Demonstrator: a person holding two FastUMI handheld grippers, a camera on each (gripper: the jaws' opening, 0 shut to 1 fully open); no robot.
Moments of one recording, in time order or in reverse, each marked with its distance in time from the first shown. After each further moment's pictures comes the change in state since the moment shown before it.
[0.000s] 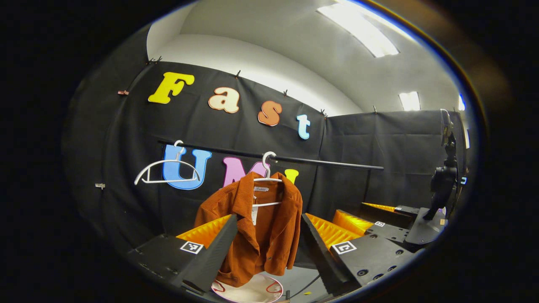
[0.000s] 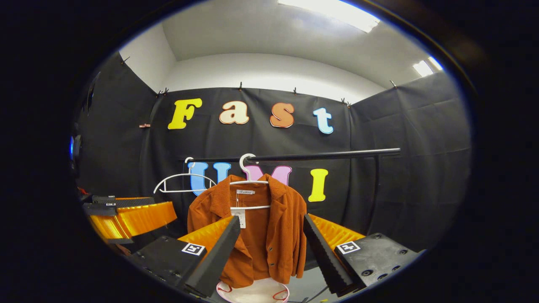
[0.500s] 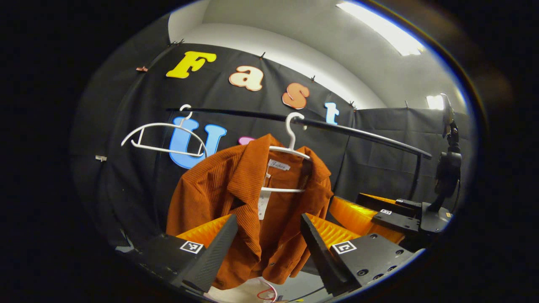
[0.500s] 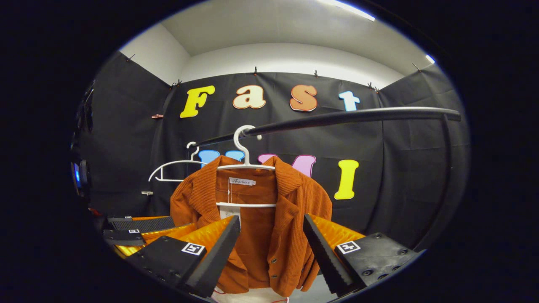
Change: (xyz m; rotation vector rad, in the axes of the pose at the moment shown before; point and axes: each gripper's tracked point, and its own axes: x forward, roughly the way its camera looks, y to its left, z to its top) left arm 0.125 0.030 -0.096 -0.121 0.054 0.205; right arm 0.126 -0.023 -0.069 -0.001 0.054 0.178
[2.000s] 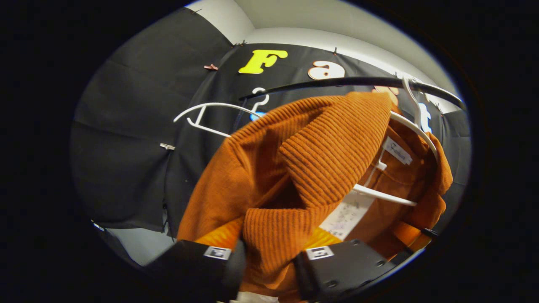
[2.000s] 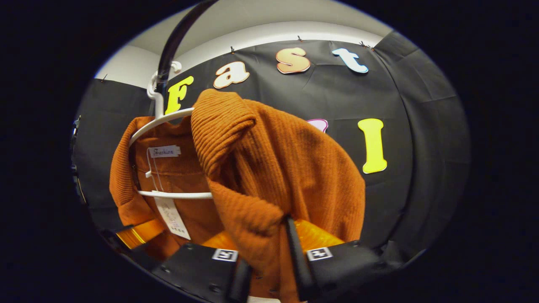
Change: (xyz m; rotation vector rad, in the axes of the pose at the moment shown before) left arm 0.104 0.113 -0.007 -0.091 -0.135 0.595; right arm 0.164 -0.042 -0.088 0.192 0.065 0.084
